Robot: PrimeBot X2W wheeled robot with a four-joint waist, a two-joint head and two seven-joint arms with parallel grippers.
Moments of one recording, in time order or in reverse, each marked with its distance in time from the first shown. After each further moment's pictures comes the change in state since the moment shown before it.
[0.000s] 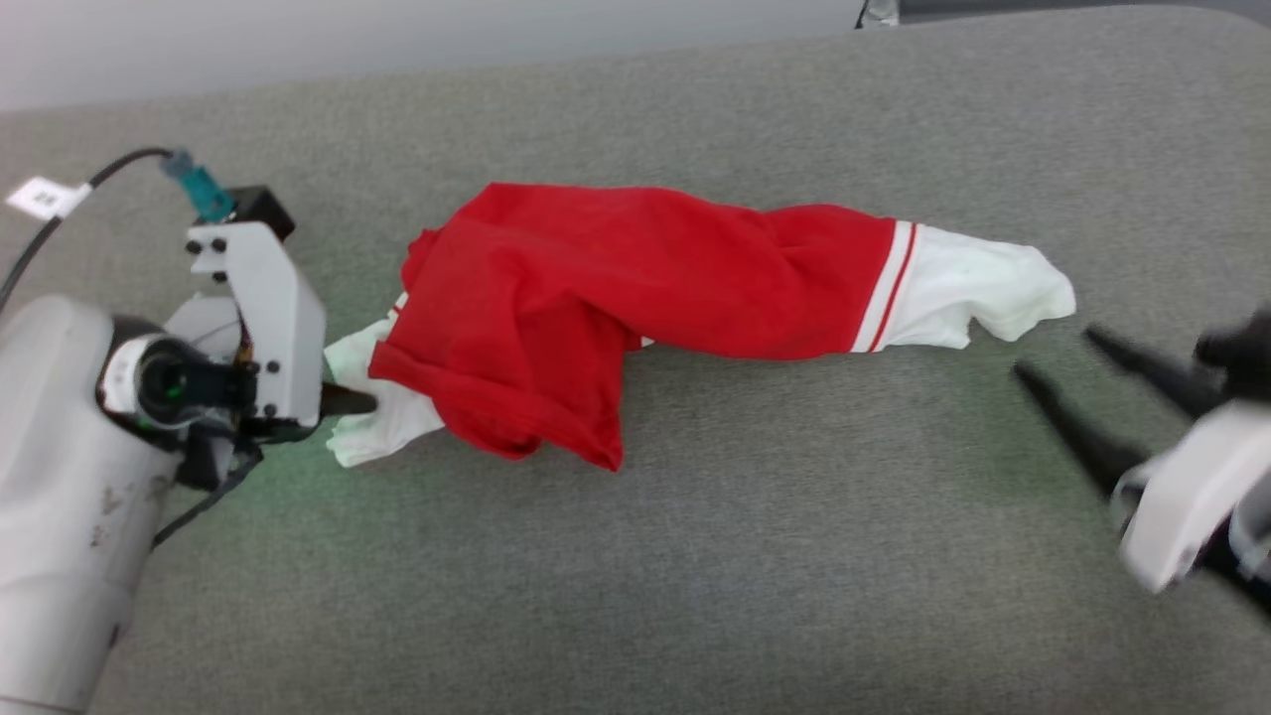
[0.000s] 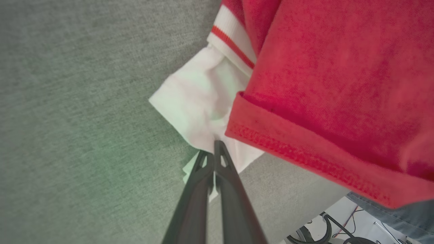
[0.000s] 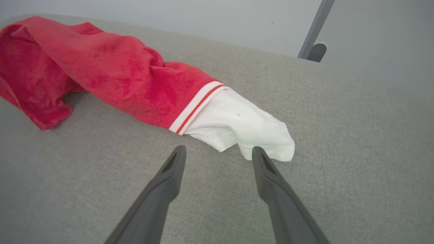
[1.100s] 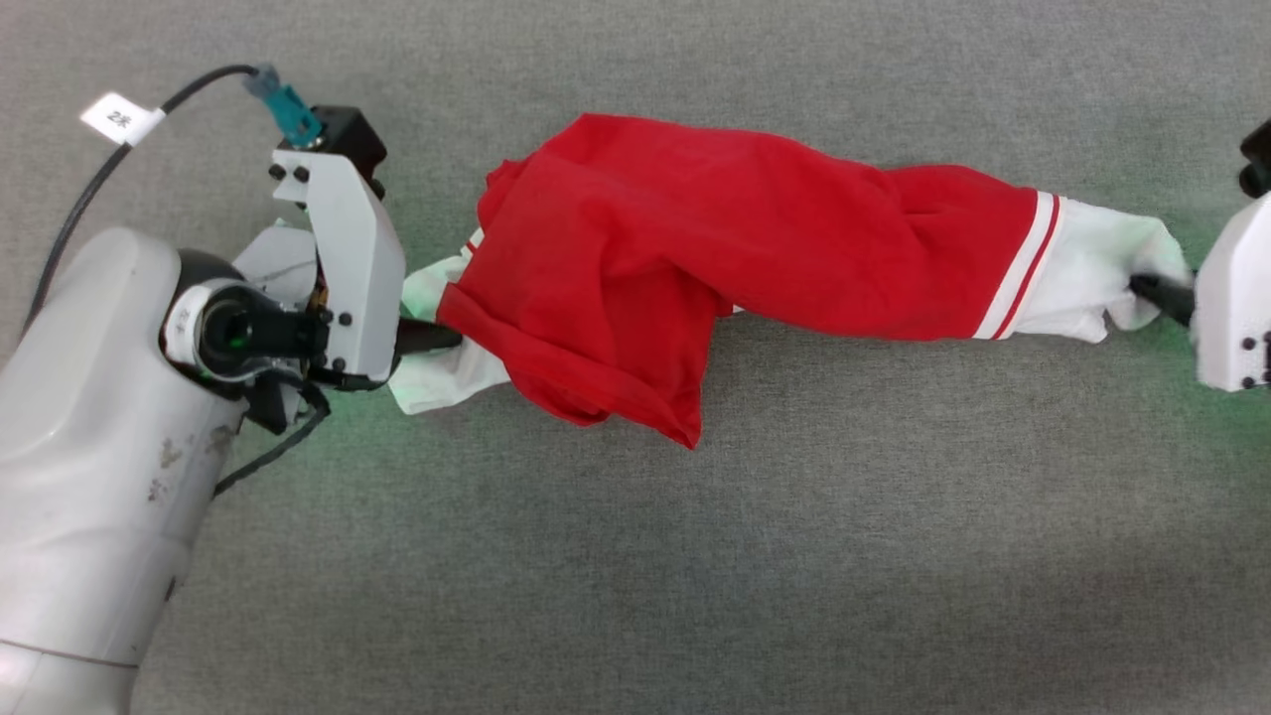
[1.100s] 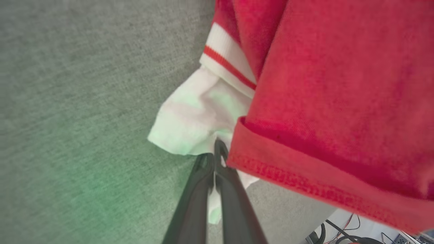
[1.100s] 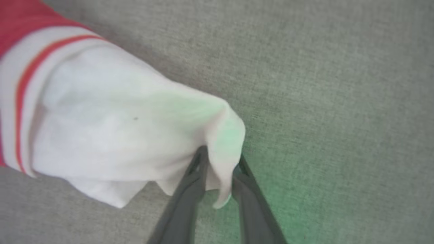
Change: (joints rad) left arm -0.095 -0.073 -0.049 -0.042 -0.010 -0.063 -0.033; right arm -0.570 -0.074 0.338 0.608 0.268 -0.001 0.347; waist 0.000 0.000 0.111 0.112
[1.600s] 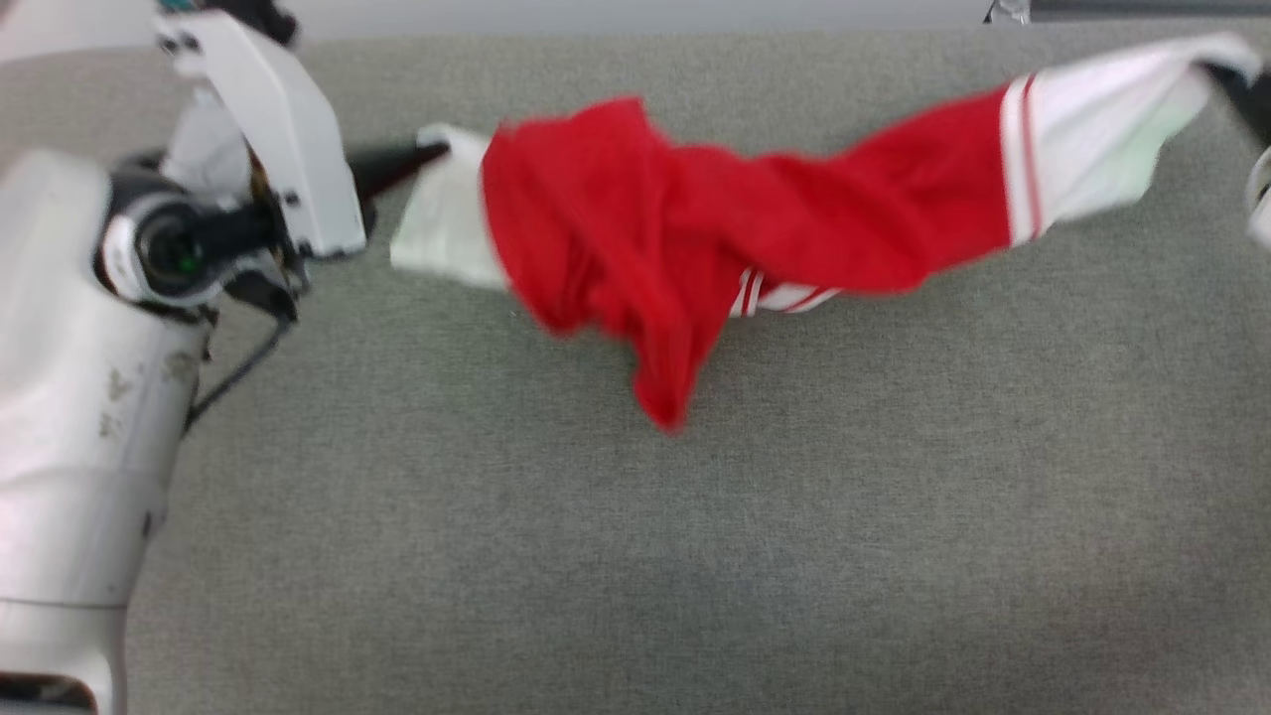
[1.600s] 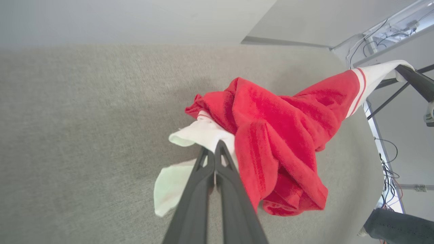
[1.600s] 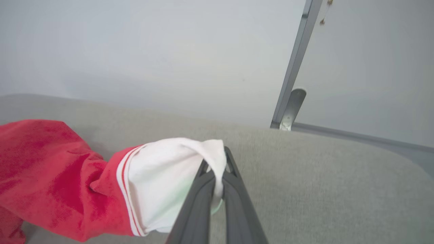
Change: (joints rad) left arm -0.079 -0.032 0.108 0.018 -0.032 -0.017 -0.301; right arm -0.120 -0.005 -0.036 0.010 0.084 0.000 -0.412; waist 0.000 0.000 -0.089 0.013
